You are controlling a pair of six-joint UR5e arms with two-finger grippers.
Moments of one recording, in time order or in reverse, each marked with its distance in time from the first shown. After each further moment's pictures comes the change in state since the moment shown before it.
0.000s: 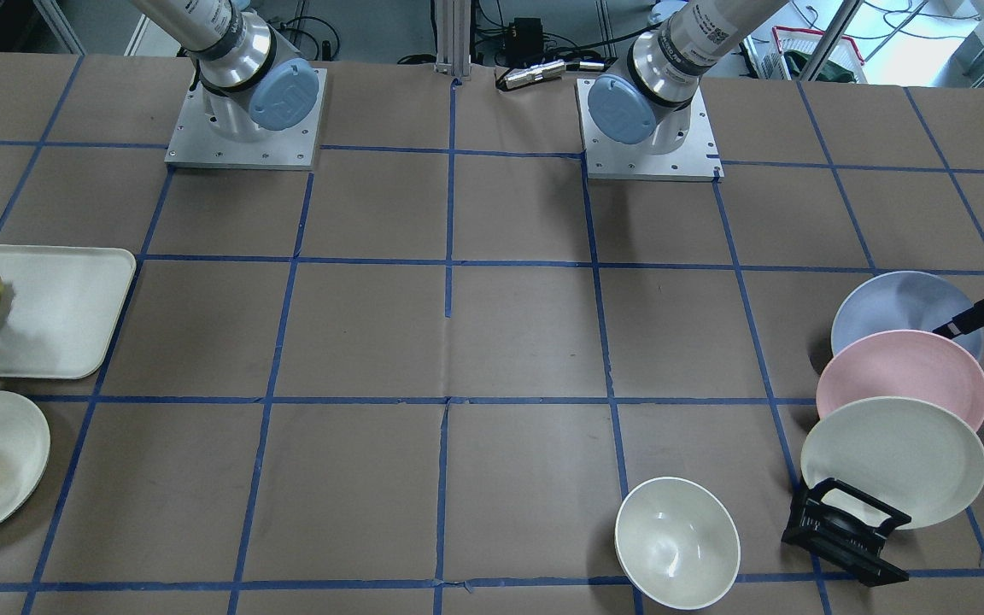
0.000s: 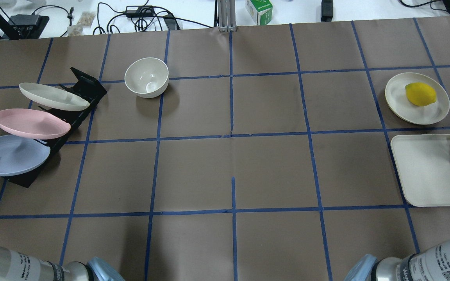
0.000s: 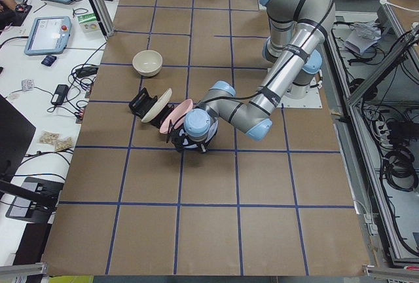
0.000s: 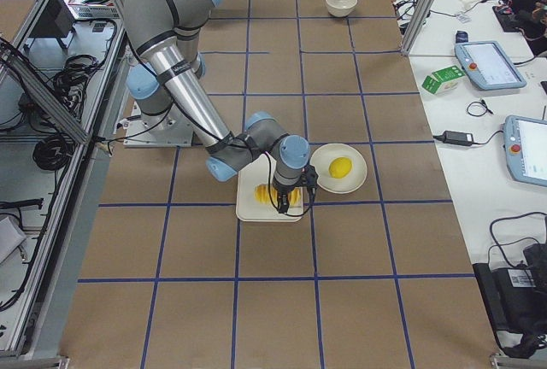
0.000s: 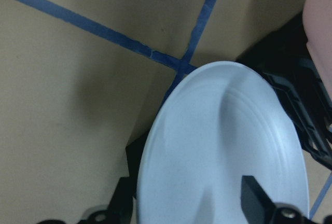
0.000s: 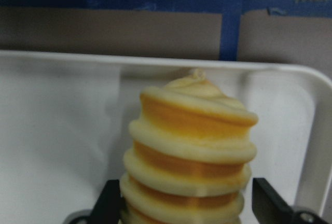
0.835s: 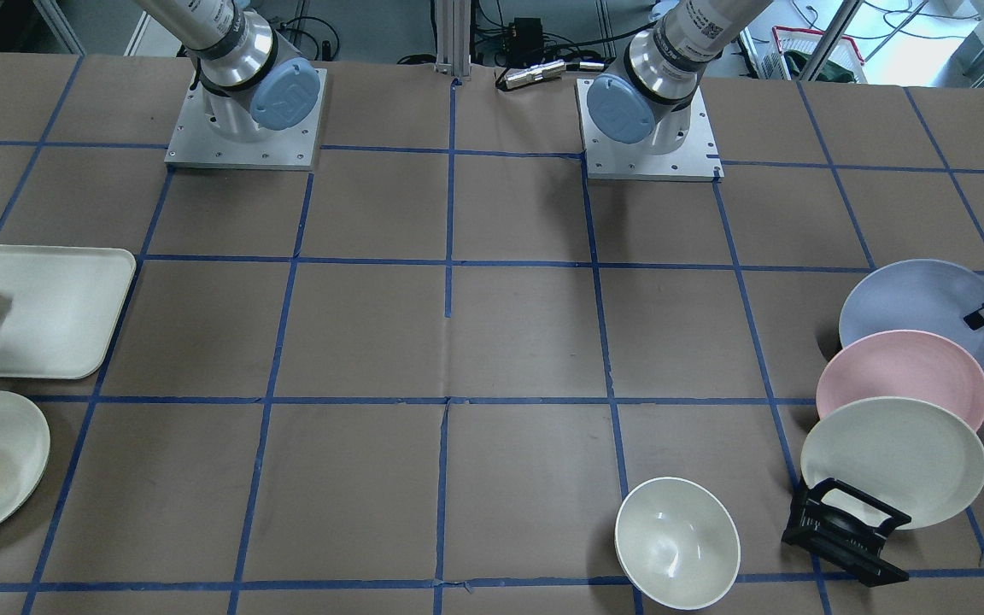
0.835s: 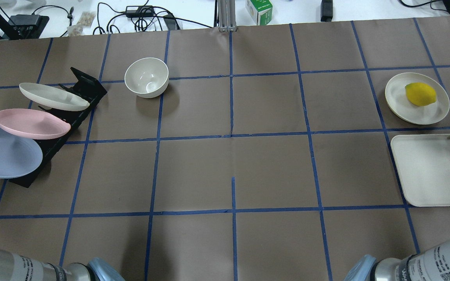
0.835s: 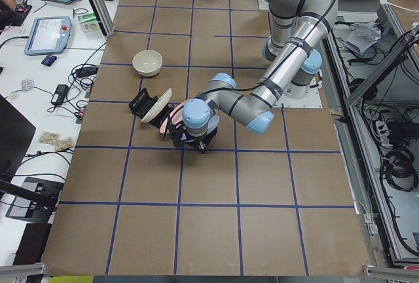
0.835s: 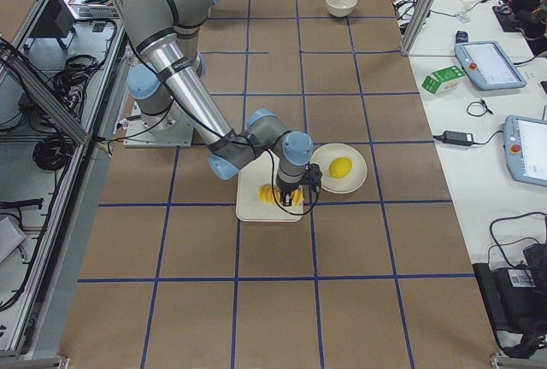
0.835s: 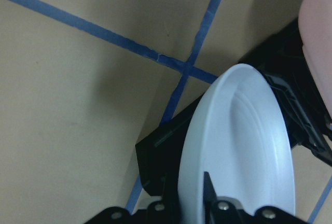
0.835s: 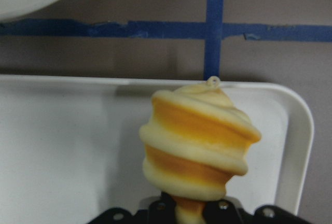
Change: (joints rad) left arm -0.013 0.056 0.037 -0.040 0.041 0.011; right arm 0.013 -0.022 -0.032 0.023 0.001 0.027
